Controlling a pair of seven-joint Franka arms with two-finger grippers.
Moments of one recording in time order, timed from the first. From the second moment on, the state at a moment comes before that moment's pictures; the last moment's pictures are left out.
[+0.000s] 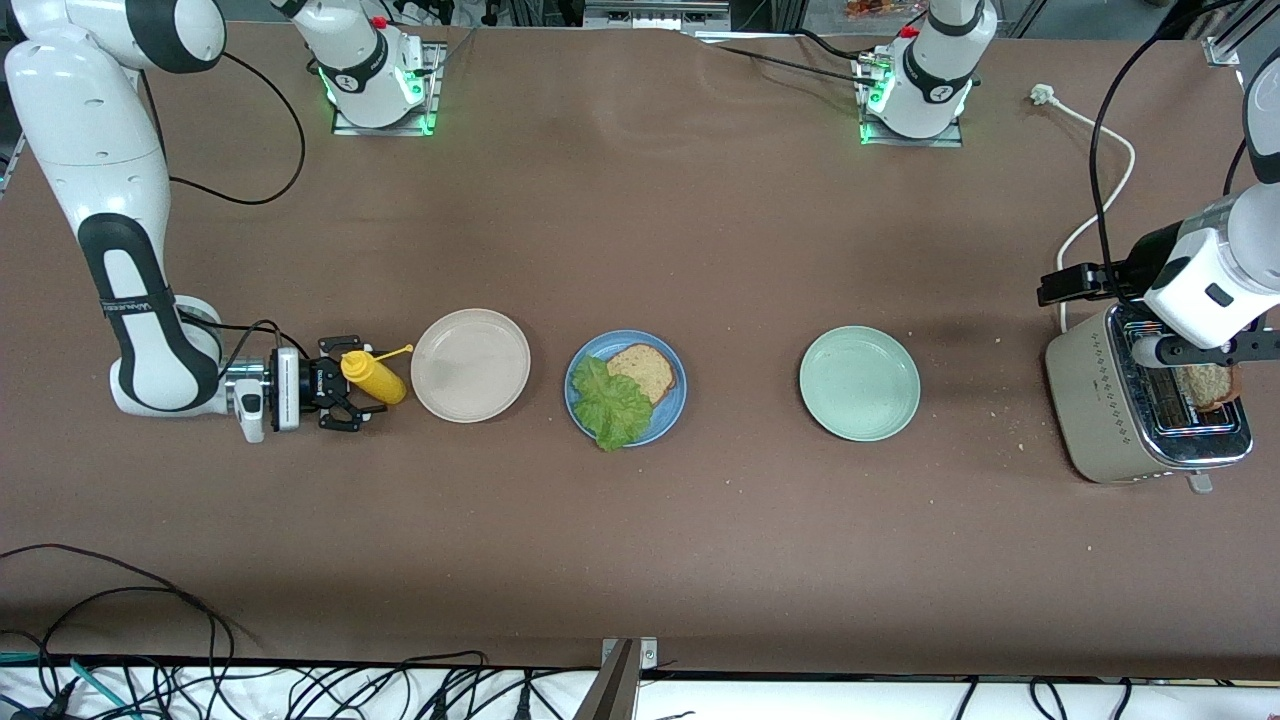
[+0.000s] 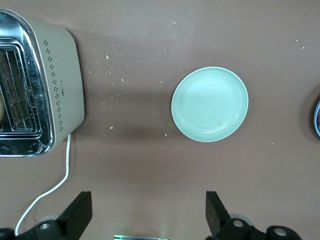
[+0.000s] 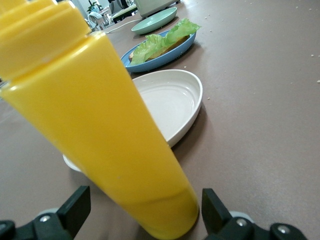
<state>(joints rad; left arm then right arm) -0.01 0.24 -0.01 -1.42 -0.04 1.43 -0.11 -0.18 0.86 0.00 -1.66 0.99 1.77 -2.11</state>
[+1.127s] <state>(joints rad) -0.01 0.24 -0.02 -1.42 -0.04 1.43 -0.11 -0.17 0.86 0.06 -1.63 0.98 1.87 -2.29</state>
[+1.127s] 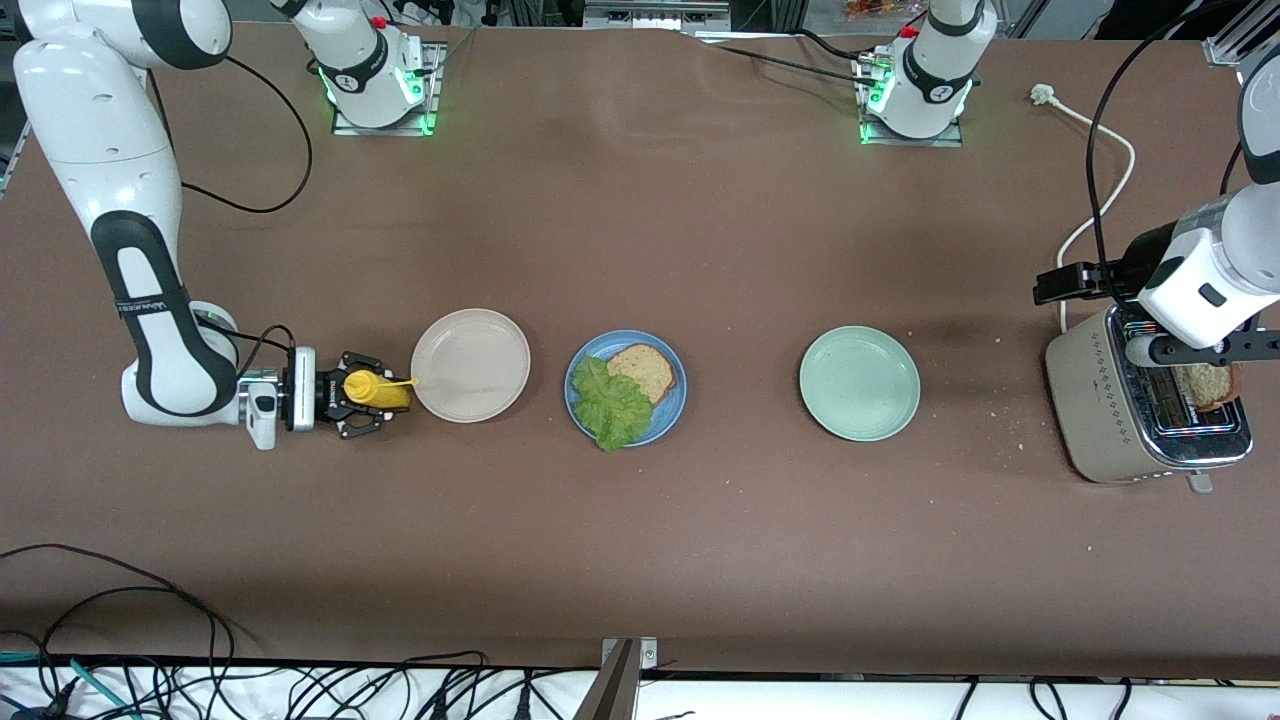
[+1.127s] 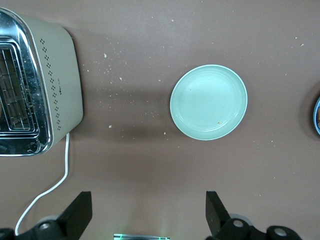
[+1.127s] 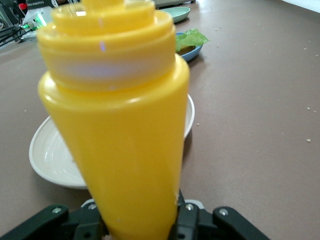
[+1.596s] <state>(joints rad) -0.01 0.25 -0.02 -1.42 -0.04 1.43 -0.11 -0.16 0.83 0.06 -1.53 0.78 1.88 -2.16</state>
